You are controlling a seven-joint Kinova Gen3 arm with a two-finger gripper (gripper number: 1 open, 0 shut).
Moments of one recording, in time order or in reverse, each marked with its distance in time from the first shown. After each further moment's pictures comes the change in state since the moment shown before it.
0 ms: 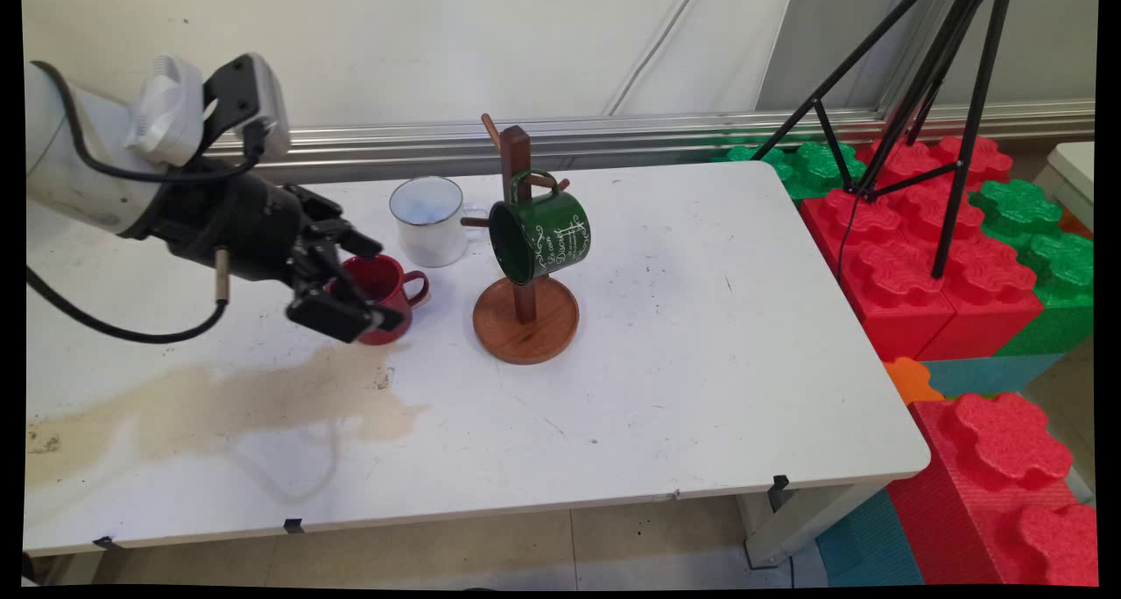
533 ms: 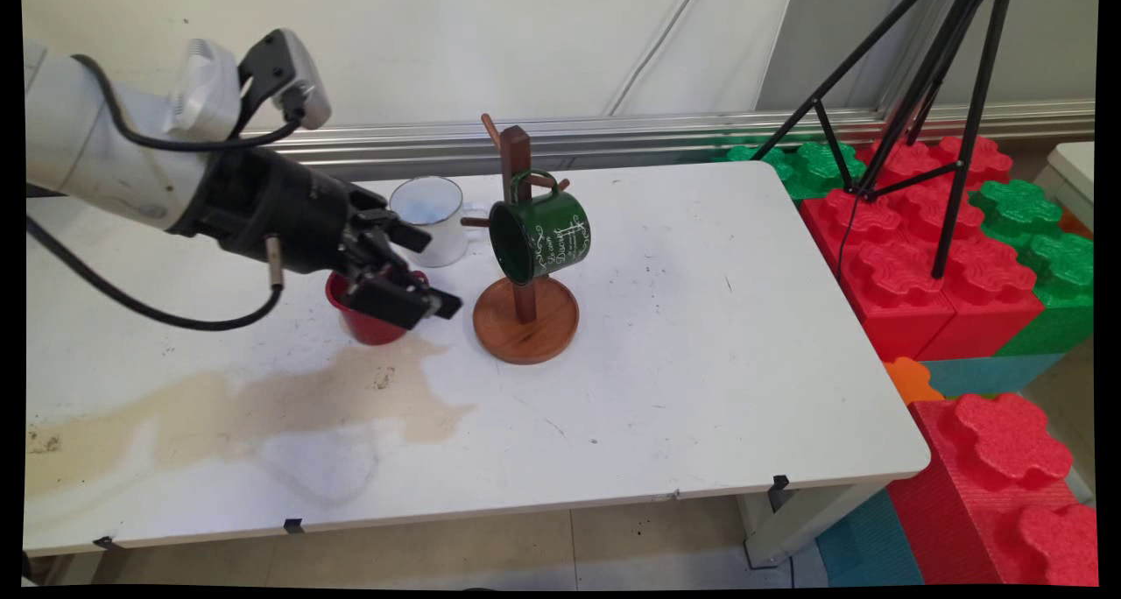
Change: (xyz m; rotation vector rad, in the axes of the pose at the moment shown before) arm 0.025 0.017 0.010 -0.038 0.108 -0.082
